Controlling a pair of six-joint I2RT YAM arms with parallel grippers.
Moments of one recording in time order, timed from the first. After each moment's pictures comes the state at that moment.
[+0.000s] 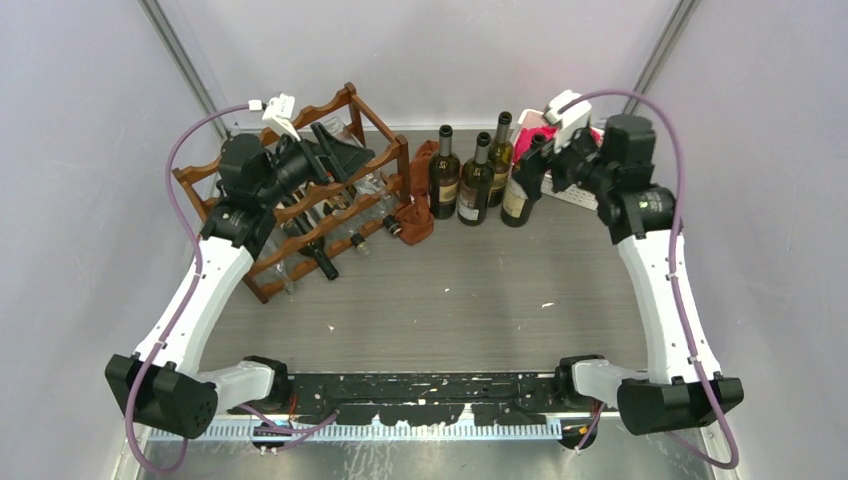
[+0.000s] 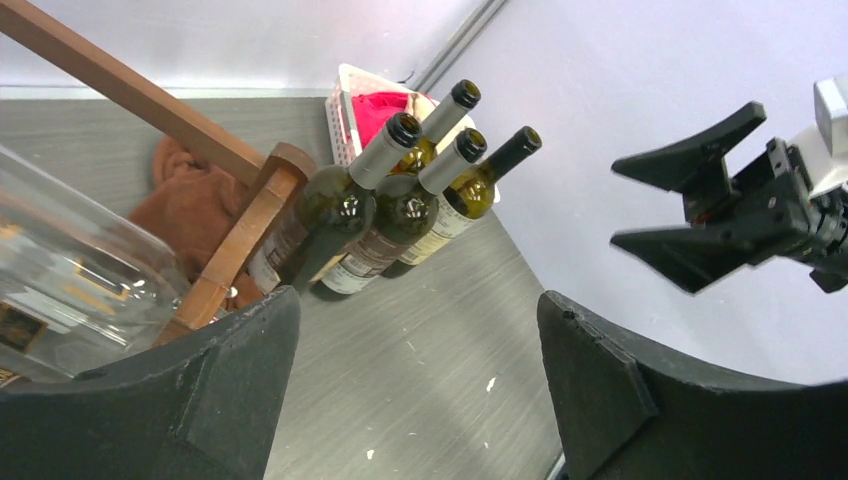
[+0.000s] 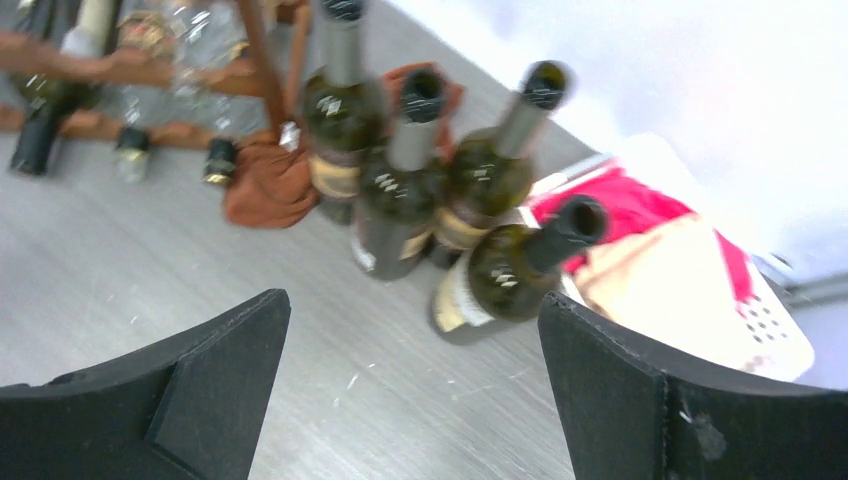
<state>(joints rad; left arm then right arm) -0.25 1.17 1.18 -0.02 0.49 -0.59 0.16 1.16 1.39 -0.62 -0.45 -0.37</state>
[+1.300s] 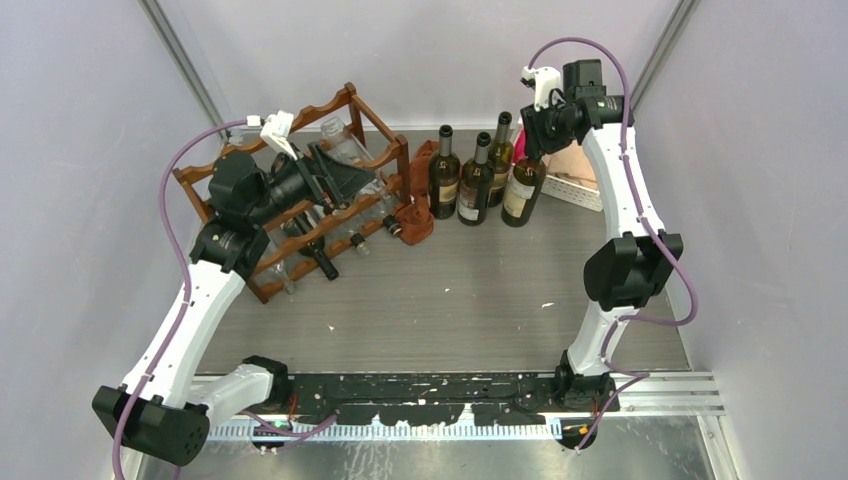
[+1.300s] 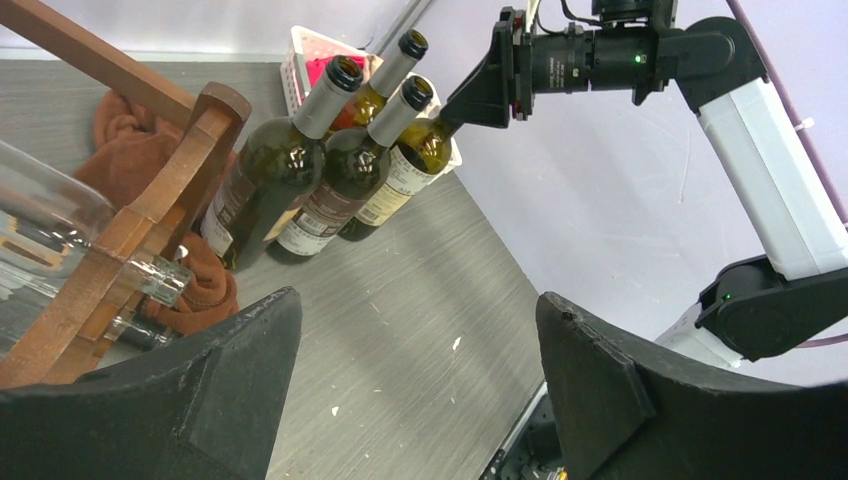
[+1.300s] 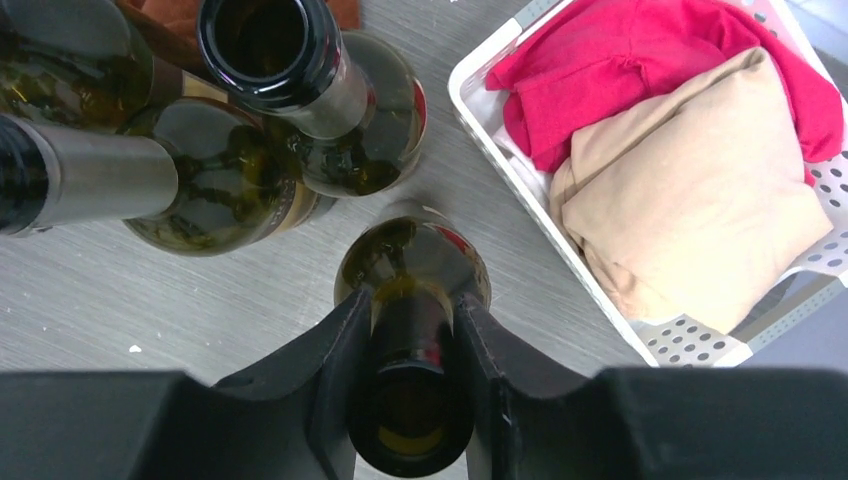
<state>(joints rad) -0.29 1.05 1.12 -0.09 0.53 -0.62 0.07 1.86 2.04 -1.02 -0.24 -0.32</state>
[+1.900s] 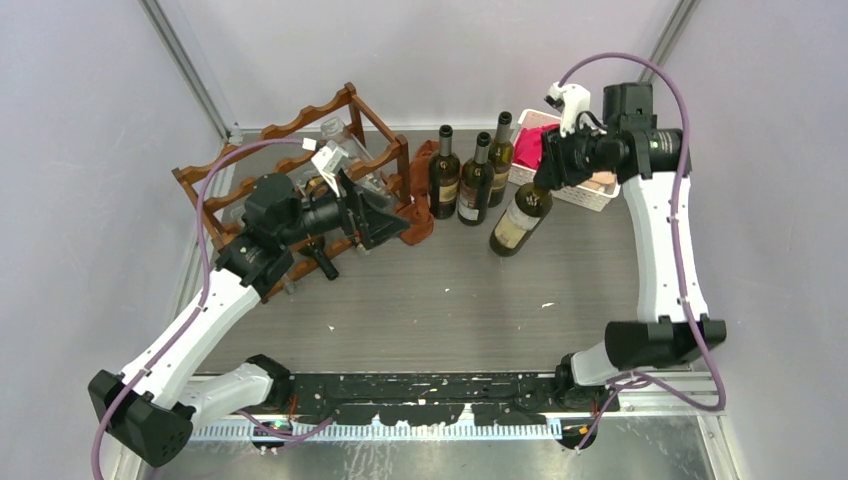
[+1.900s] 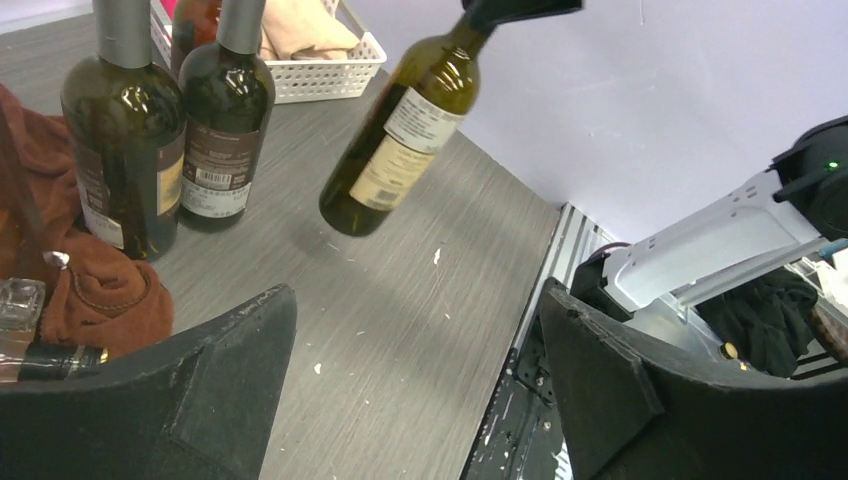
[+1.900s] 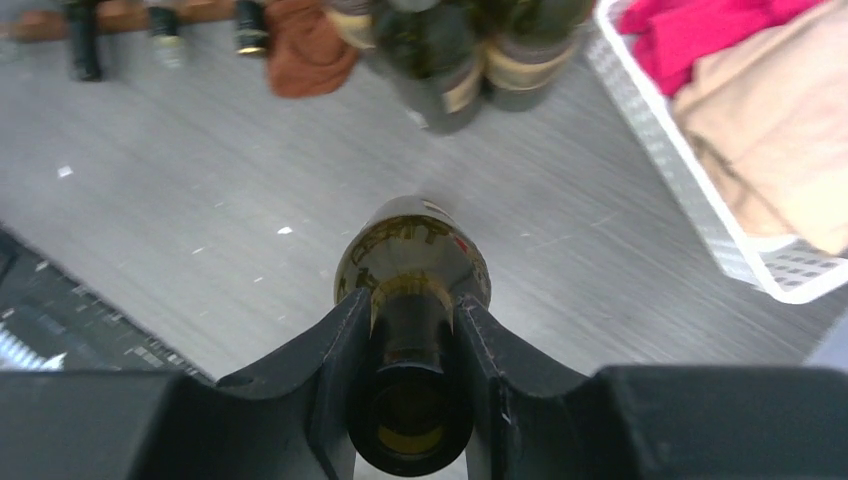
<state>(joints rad) -0.49 1.03 1.02 -0.04 0.61 -0.43 0.04 1.51 1.90 -1.21 -0.42 -0.33</state>
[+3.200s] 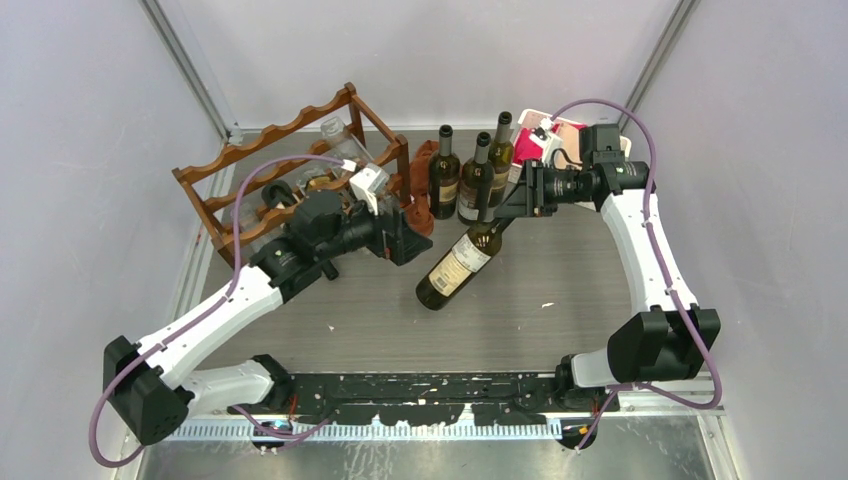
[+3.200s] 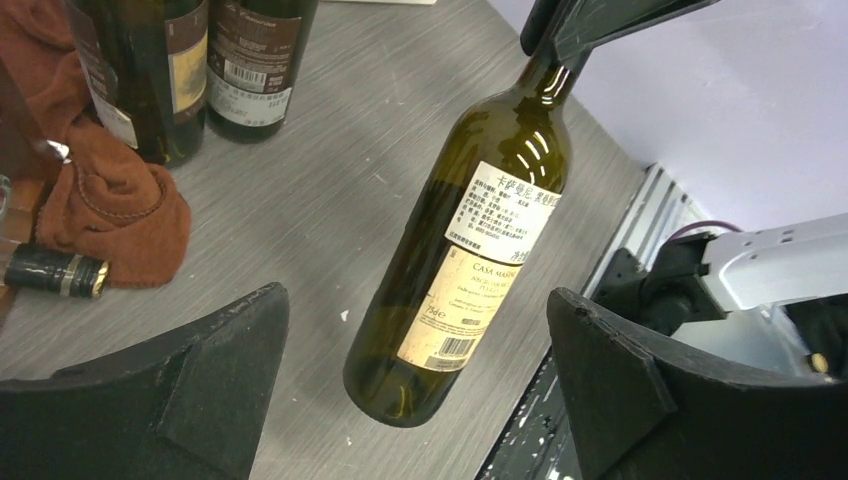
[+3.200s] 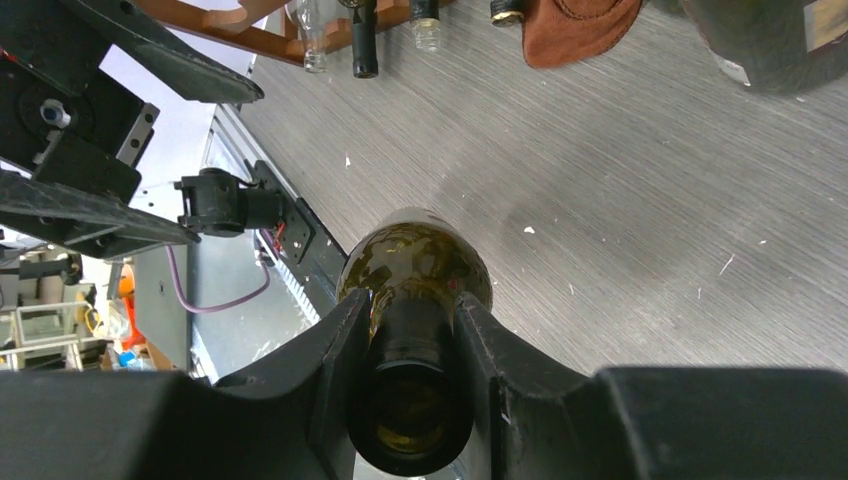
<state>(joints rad) -0.69 1.11 0.95 -0.07 0.31 -0.39 0.03 1.40 1.43 -0.97 -0.92 0.01</state>
